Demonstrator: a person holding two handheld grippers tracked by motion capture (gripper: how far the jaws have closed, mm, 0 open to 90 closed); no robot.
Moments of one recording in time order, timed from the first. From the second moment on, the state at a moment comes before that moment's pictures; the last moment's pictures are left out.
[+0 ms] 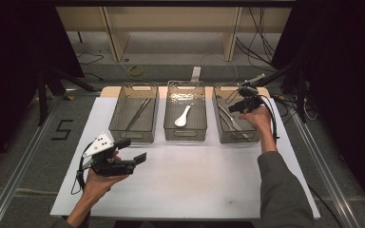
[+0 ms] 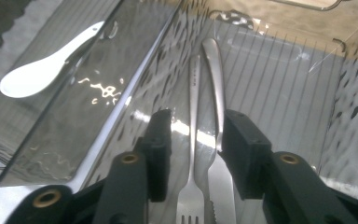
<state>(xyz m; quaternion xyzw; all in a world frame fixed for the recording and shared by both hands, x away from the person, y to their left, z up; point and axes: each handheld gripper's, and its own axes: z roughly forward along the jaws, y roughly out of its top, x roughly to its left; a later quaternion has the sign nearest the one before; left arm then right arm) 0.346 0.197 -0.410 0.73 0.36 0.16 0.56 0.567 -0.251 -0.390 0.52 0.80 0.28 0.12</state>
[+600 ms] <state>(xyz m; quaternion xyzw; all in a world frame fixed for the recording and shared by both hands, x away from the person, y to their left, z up) 0.347 0.196 -0.411 0.72 0.37 0.15 0.56 0.526 -0.250 -0.375 0.50 0.77 0.37 0.12</state>
